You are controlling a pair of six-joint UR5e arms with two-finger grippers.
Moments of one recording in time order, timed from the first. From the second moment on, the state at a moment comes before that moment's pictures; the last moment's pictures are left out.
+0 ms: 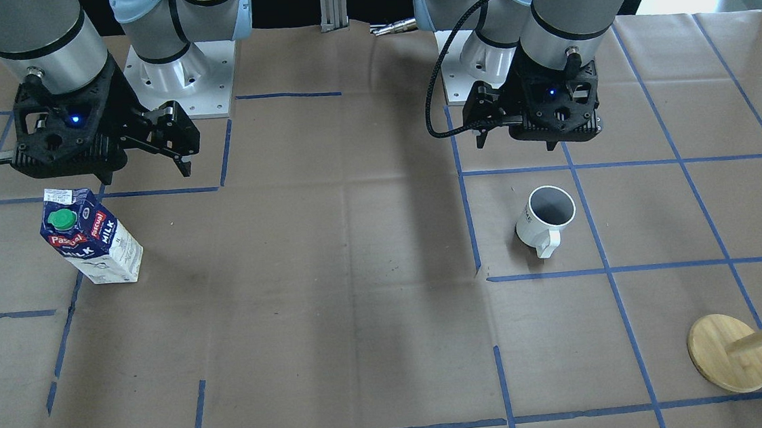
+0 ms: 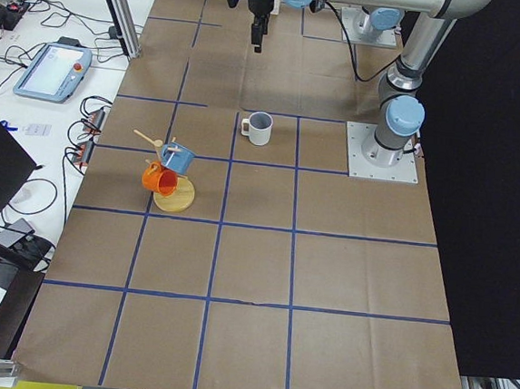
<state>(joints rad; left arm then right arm) -1.60 -1.61 -1.57 -1.60 1.60 0.10 1.59 -1.49 1.46 -1.52 -1.56 -0.02</state>
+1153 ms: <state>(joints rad) -1.36 -1.60 -1.86 -1.31 1.60 0.33 1.58 -1.49 1.46 -1.52 -1.56 -0.03</state>
